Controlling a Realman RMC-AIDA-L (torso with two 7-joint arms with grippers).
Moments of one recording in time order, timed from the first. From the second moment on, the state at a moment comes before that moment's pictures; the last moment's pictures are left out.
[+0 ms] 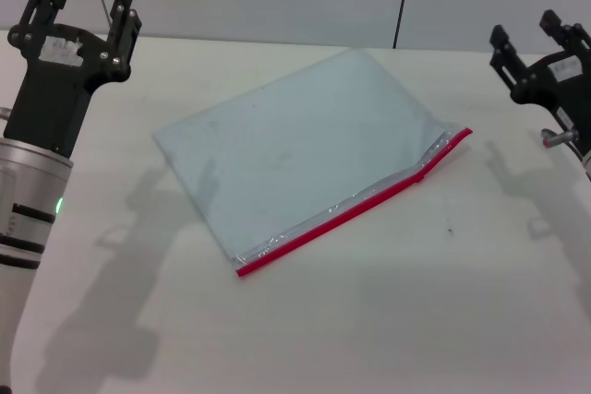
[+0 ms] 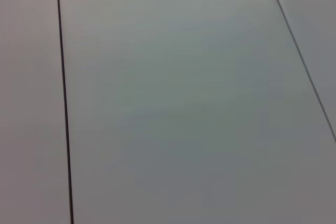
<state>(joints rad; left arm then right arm) -0.51 -2.03 -0.18 -0.29 1.60 1.58 0.11 0.67 2.04 0.08 0.16 -1.62 -1.16 0.13</state>
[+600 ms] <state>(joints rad) -0.51 -2.03 -0.18 -0.27 1.60 1.56 0.09 0.68 2.04 0.04 0.13 -1.63 -1.11 0.08</state>
